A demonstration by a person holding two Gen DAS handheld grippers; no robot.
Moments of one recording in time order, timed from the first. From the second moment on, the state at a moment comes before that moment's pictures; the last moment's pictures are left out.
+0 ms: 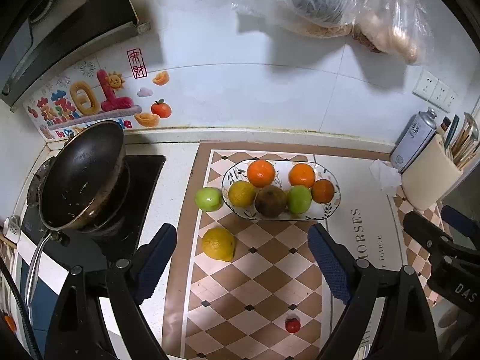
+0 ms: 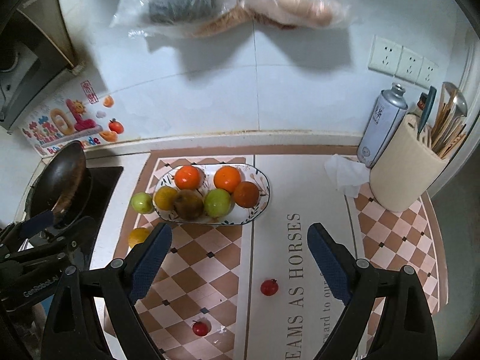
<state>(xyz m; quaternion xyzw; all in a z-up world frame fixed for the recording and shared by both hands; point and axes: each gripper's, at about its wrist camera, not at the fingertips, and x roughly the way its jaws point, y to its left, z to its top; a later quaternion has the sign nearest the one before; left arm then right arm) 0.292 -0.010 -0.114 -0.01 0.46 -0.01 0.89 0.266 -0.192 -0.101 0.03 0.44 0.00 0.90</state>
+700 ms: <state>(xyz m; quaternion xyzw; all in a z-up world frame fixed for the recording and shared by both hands) 0.317 0.097 -0.259 0.00 0.59 0.18 0.79 0.337 -0.142 -0.288 0.18 0.61 0.12 0.76</state>
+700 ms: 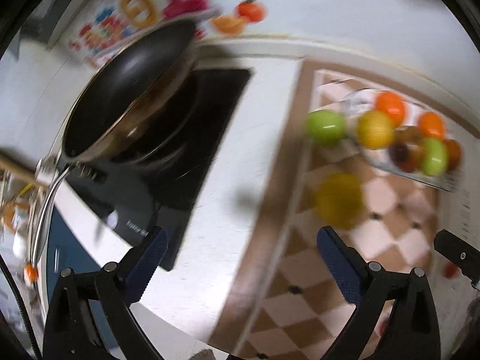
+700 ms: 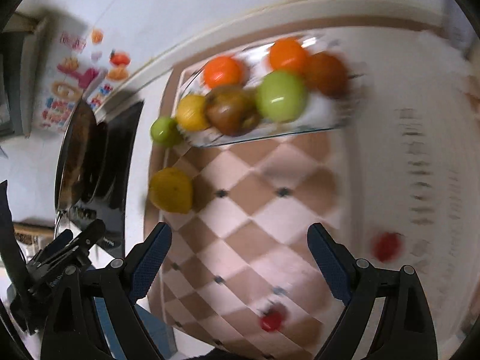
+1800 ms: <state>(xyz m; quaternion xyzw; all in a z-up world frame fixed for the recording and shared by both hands) 0.489 0.137 -0.372 -0.38 0.69 0.04 0.62 0.388 -0.122 -0.349 0.15 0.65 0.10 0.74</state>
